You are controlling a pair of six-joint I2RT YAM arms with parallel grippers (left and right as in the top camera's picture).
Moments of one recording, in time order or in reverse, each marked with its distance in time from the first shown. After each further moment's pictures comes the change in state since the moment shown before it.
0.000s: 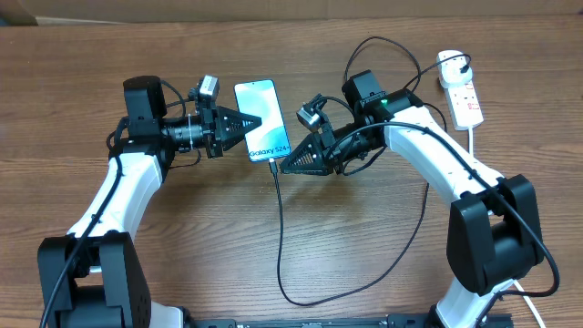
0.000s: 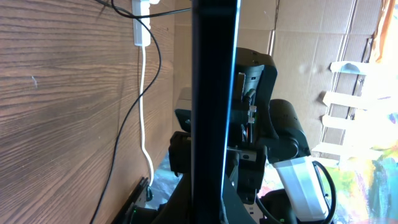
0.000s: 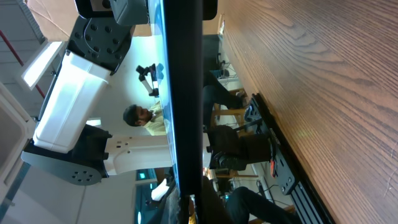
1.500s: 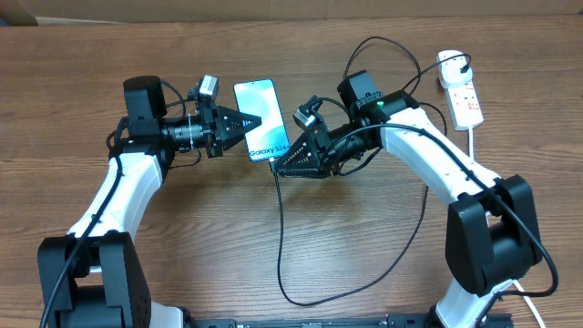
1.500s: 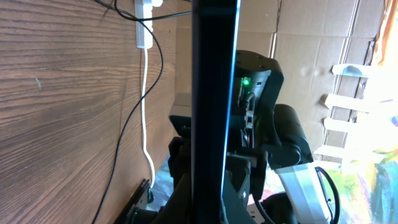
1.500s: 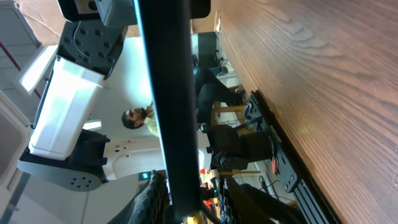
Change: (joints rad) left arm 0.000 0.000 0.000 0.000 -0.013 -0.002; right arm 0.023 0.000 -0.003 0.050 0.017 0.087
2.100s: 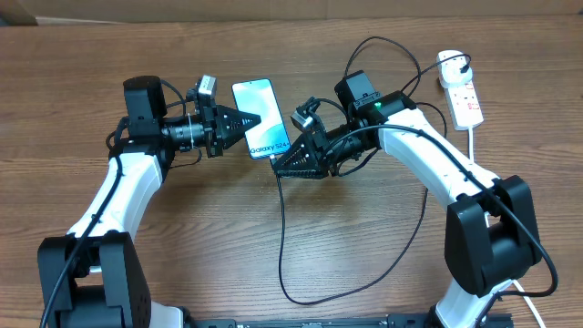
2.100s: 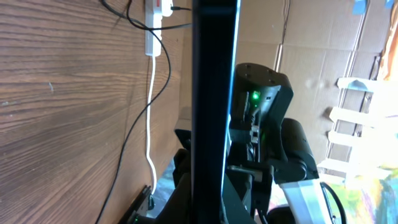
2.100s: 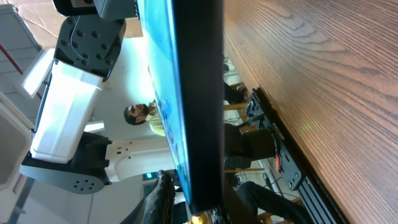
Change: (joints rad) left arm 0.000 0.000 0.000 0.000 -0.052 -0.029; right arm 0.006 0.000 0.000 0.011 0.002 0.040
